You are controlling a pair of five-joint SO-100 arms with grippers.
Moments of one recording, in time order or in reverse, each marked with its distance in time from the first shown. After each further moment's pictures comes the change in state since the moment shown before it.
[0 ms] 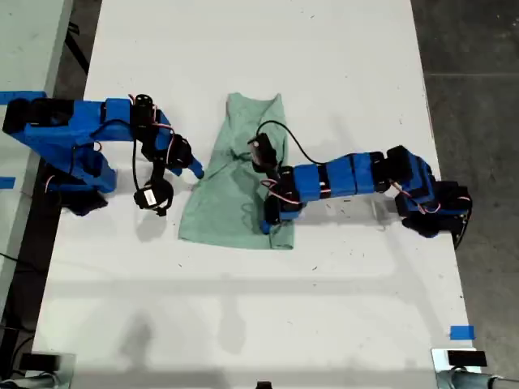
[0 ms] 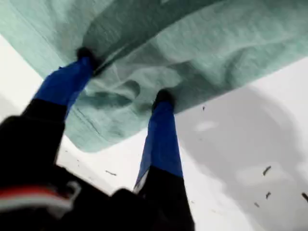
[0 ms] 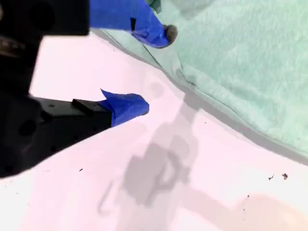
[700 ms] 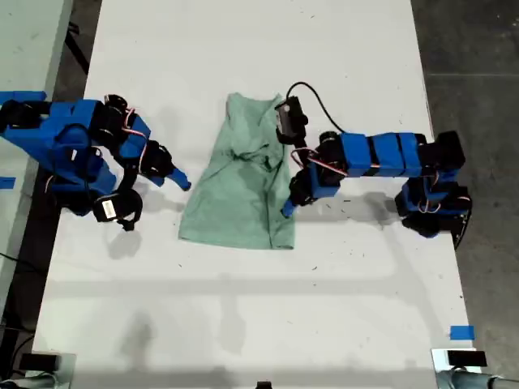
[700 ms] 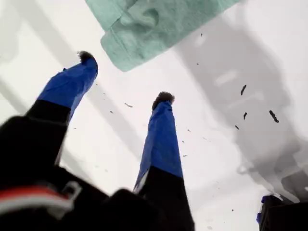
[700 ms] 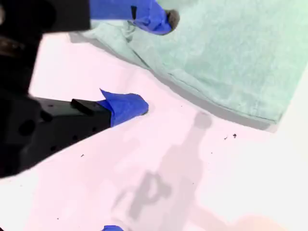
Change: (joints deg) arm 0 15.5 10.1 -6.2 13.4 -10.7; arm 1 0.7 29.5 11.5 10.5 -1.7
